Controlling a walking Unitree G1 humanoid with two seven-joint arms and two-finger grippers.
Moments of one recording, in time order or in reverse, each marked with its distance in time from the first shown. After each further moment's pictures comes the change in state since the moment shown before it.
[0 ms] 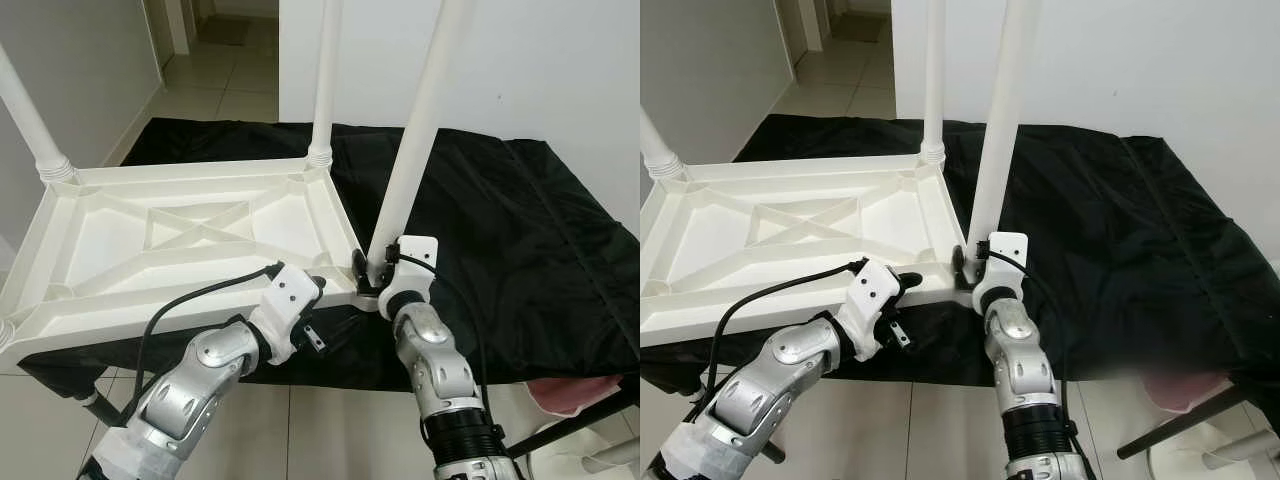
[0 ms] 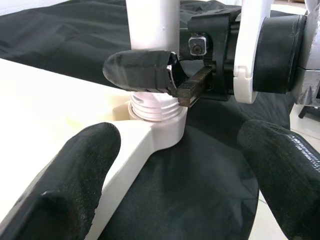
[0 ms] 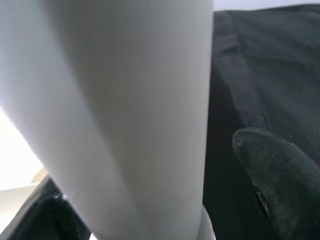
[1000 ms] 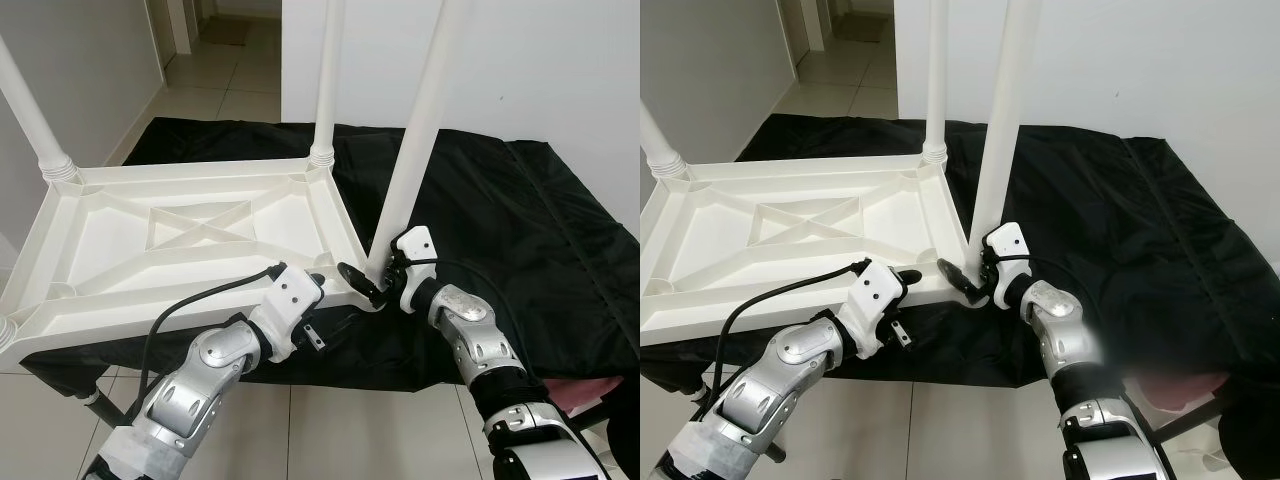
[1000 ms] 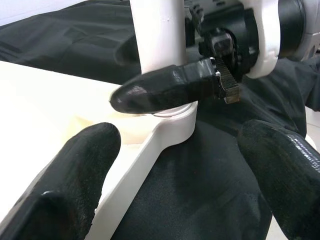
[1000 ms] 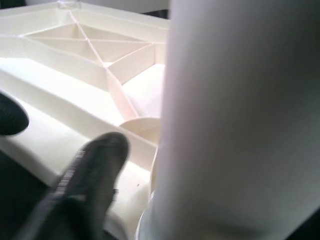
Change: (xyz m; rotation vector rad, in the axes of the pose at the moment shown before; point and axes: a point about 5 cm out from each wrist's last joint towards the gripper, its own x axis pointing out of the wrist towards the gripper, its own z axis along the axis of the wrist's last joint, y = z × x) left arm 0.003 0.004 -0.005 0.053 0.007 0.027; right arm 0.020 -0.025 -0.006 -0.254 0.022 0.636
